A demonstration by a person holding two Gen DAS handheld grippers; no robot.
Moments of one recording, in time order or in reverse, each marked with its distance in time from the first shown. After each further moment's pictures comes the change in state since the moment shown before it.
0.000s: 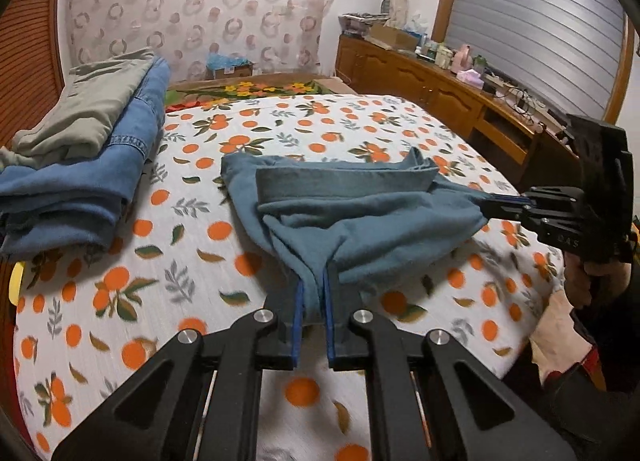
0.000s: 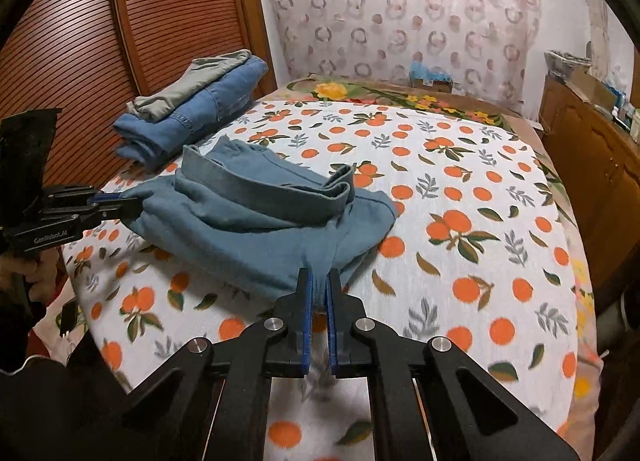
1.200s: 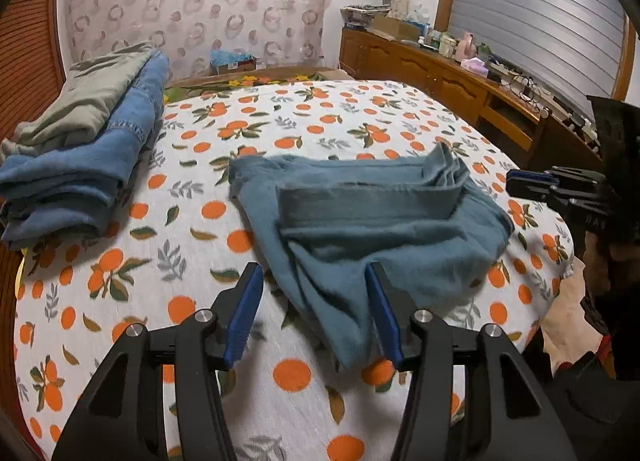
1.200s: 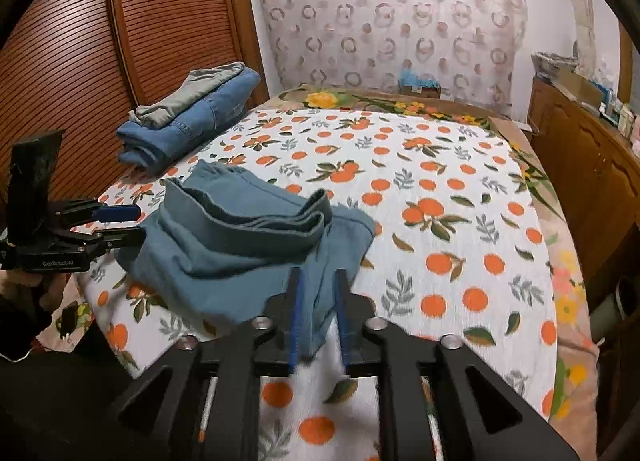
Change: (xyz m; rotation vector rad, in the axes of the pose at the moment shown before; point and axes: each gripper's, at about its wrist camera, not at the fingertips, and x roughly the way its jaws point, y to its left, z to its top) left arm 0.010 -0.008 -0.009 0.026 0.015 0.041; right arm -0.019 -0.005 -0.008 0.006 -0.037 -0.024
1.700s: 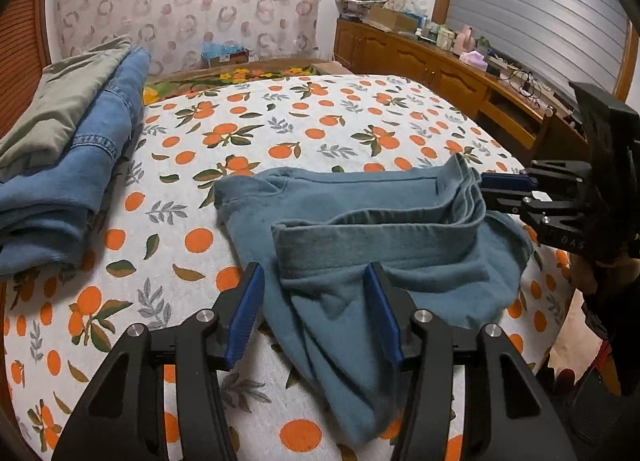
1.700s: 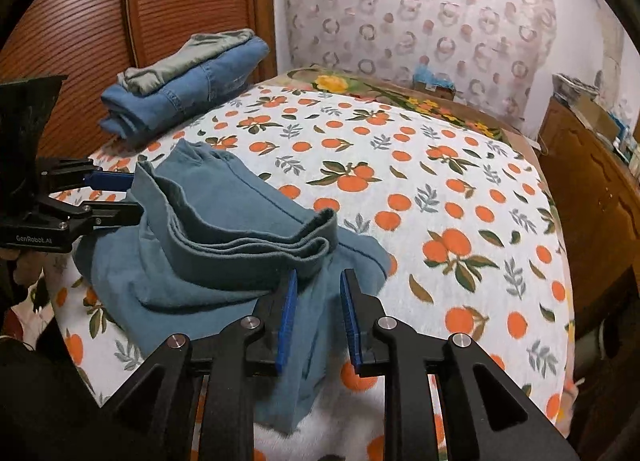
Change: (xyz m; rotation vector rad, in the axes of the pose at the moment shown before) left arm 0.034 0.007 0.023 0.005 0.042 -0.027; right arm 0.058 0.008 0.027 -0.140 0.087 -0.025
